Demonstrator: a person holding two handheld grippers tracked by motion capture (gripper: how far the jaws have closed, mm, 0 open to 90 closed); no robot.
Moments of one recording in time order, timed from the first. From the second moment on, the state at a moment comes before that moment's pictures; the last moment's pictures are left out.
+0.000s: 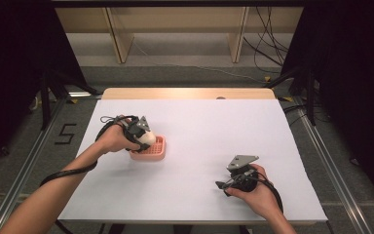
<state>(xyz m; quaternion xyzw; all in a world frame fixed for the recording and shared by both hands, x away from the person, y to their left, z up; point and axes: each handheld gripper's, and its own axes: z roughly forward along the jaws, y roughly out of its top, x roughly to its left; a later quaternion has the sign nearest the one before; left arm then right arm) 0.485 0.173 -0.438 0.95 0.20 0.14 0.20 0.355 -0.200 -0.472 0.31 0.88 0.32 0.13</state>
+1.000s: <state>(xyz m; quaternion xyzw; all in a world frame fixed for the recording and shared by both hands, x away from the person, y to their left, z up) 0.490 0.168 -0.442 0.95 0.20 0.14 0.20 0.356 -0.201 -0.472 0.30 0.89 0.32 0.13</state>
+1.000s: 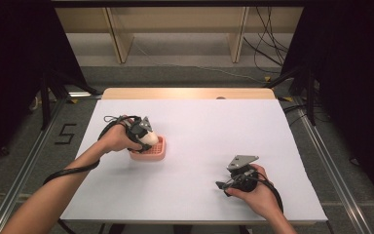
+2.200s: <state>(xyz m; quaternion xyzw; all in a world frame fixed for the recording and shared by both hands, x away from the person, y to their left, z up) 0.487 0.165 -0.425 0.95 0.19 0.13 0.20 0.354 -0.198 -0.473 0.32 0.88 0.32 0.13</state>
